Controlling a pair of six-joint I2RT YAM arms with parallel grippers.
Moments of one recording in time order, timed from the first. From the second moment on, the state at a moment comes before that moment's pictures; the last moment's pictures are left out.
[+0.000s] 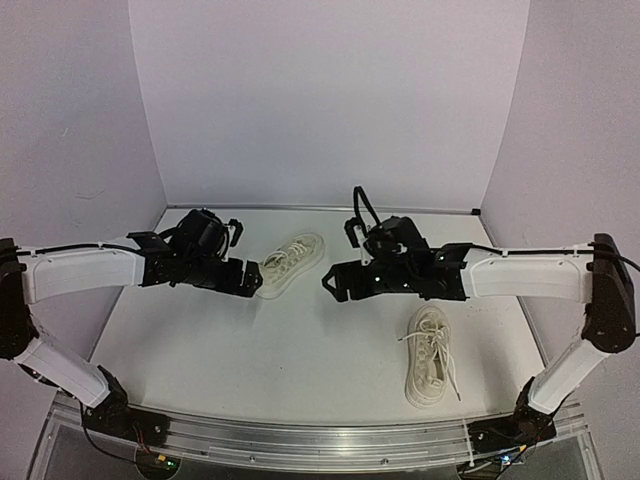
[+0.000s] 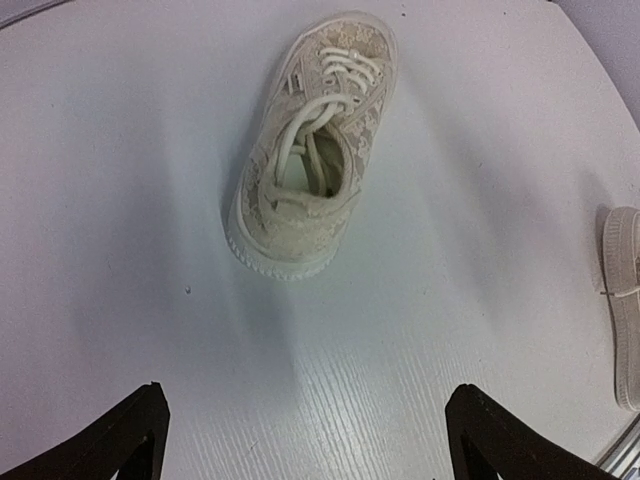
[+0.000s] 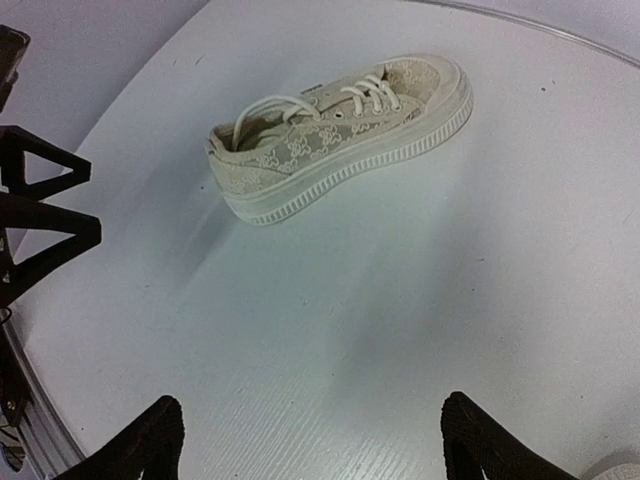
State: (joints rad) left arm -0.72 1.40 0.95 -0.37 -0.11 -0.41; right arm 0.92 1.61 1.11 -0.15 0.10 0.43
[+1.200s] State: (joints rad) left arm -0.48 2.33 1.98 -0.77 0.14 0.01; right arm 0.92 1.56 1.17 -0.06 0.28 0.37
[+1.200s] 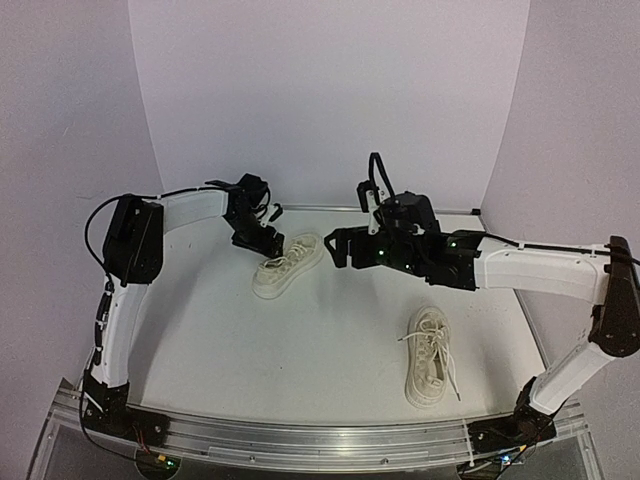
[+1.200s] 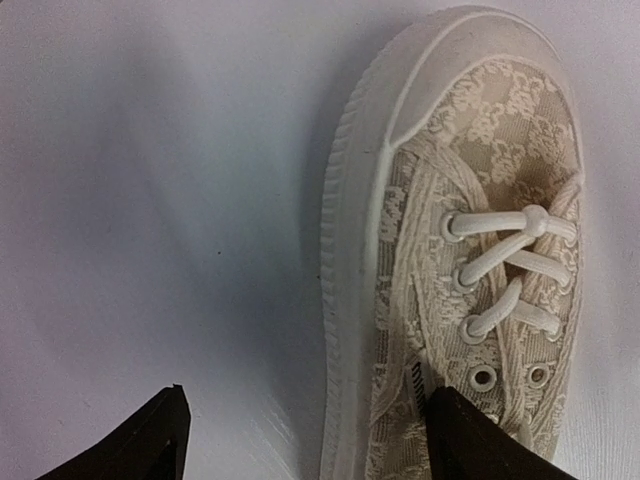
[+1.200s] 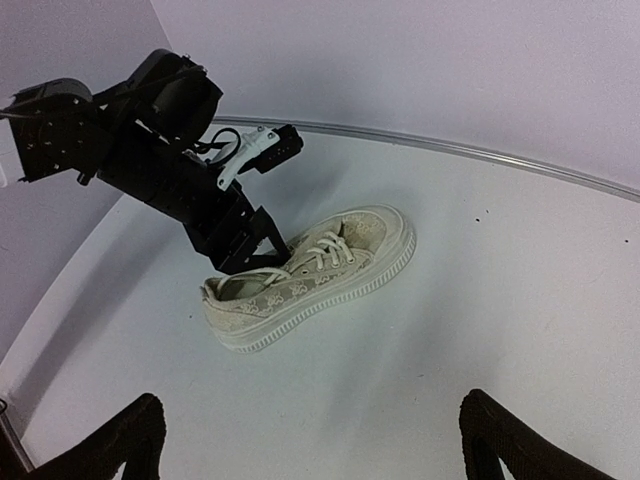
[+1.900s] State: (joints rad) left arm -0.51 2.10 1.60 -0.60 0.24 -0.11; right arm 0.90 1.61 1.15 -0.06 0.22 0.42
